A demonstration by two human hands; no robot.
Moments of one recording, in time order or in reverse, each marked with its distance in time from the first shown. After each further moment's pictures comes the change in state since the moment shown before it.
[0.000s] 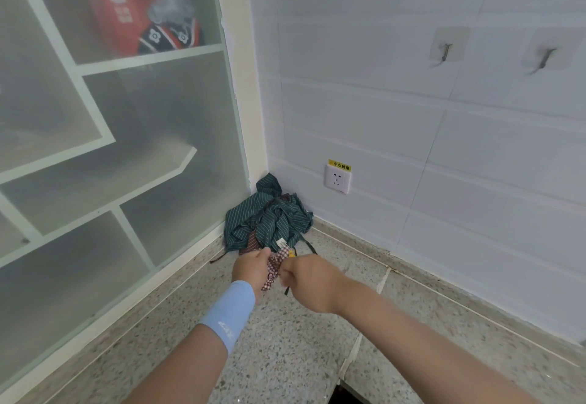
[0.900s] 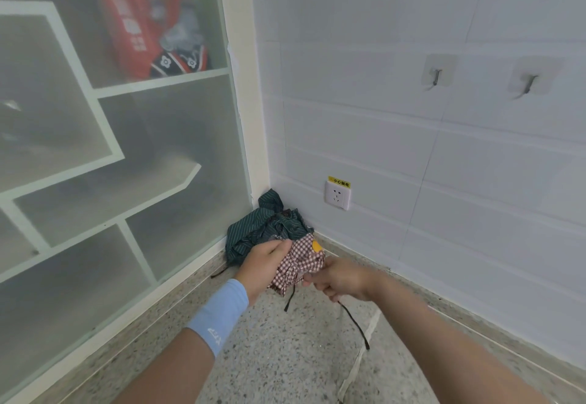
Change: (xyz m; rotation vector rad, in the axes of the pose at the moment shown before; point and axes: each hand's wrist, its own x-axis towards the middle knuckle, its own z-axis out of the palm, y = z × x) left_hand -0.030 0.051 -0.008 -0.040 -0.341 0.305; right_hand 0.004 0.063 -0.032 0.778 -0.264 0.219
